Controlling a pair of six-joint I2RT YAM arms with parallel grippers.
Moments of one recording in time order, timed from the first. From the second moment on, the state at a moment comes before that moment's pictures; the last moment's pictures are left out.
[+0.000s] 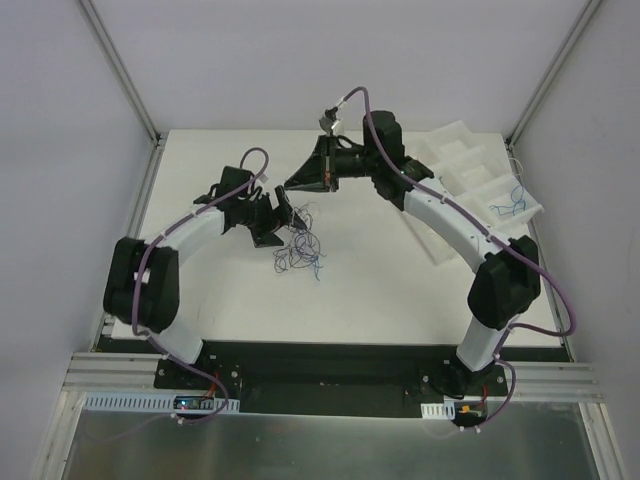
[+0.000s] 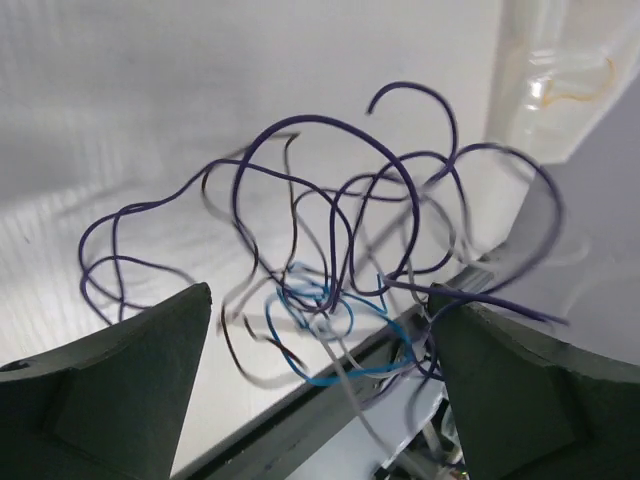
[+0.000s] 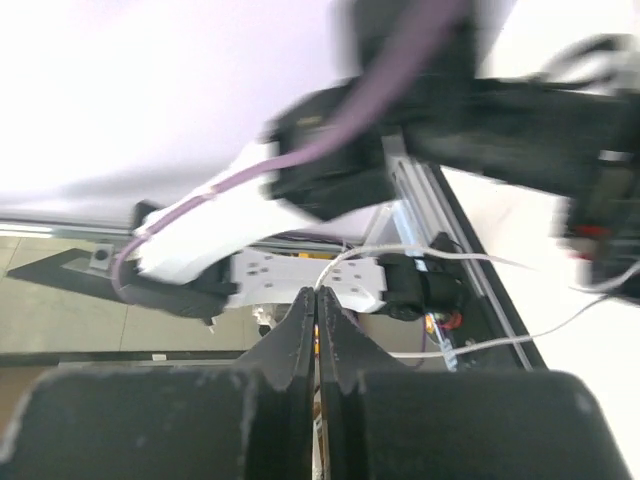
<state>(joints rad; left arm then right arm) -0.27 1.53 1.02 -0.36 0.61 -0.76 0.62 1.75 1.56 -0.05 -0.93 1.09</state>
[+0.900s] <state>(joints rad) -0.23 1.74 1.01 -0.44 0.55 -0.65 0.32 1.58 2.29 -0.13 -0.83 1.19</state>
